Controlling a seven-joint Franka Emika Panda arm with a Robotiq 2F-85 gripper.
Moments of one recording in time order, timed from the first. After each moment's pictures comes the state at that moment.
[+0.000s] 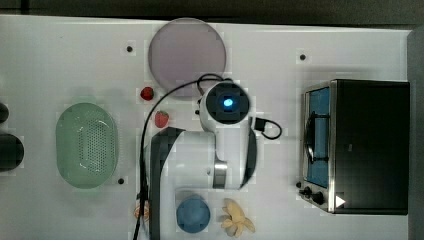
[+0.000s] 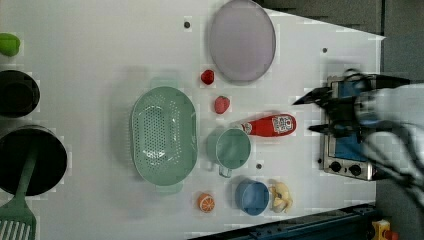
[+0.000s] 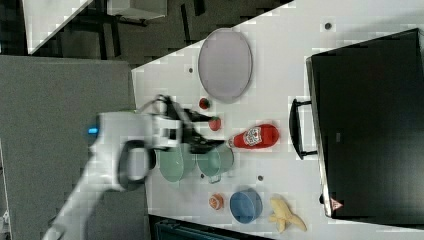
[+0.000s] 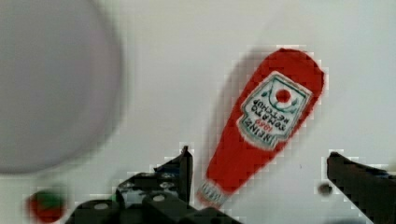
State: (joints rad) arm 0.12 0.07 -0.13 -2.22 0.05 0.66 0.15
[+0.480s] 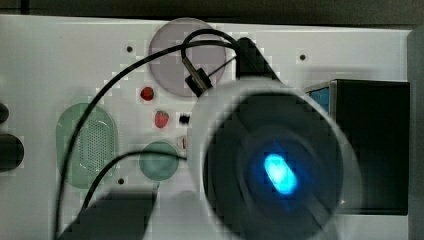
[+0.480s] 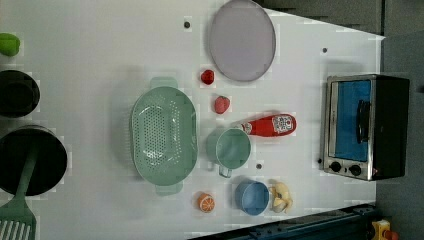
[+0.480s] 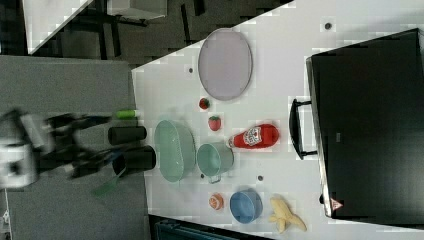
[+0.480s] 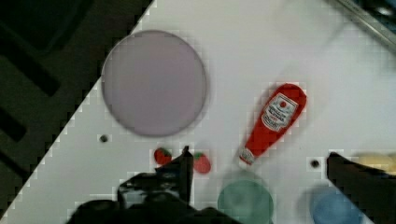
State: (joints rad) arm 0.13 -0.22 -0.13 -1.77 0.02 0.13 0.15
